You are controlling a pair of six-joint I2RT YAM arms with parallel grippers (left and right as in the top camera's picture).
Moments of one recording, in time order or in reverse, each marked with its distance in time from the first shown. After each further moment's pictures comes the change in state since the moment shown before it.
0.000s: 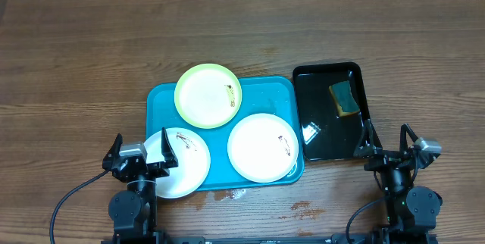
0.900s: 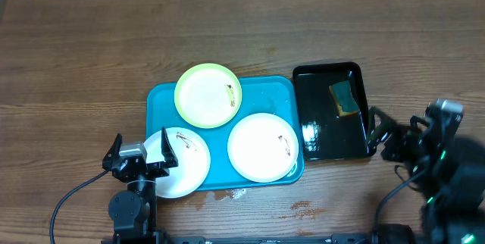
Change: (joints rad) left arm 0.000 -0.001 0.000 0.001 0.000 0.000; right arm 0.000 0.601 0.830 -0.730 -0.100 -0.038
